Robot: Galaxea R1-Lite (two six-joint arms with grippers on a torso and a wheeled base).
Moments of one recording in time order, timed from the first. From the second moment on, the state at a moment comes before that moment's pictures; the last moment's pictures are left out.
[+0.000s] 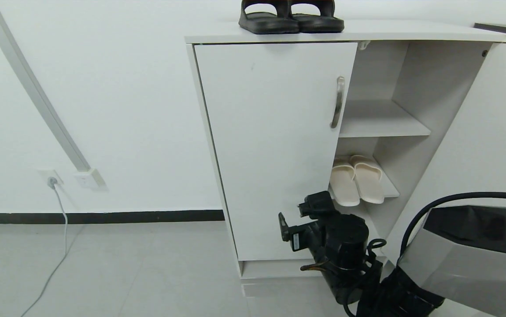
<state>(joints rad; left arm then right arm) 0.00 0.00 0.00 0.00 0.00 0.00 0.83 2.23 -0.79 -1.41 -0.55 -0.03</state>
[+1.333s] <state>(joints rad) 0.00 0.00 0.00 0.00 0.00 -0.01 0.83 2.24 -0.75 -1.44 -0.52 -0.05</state>
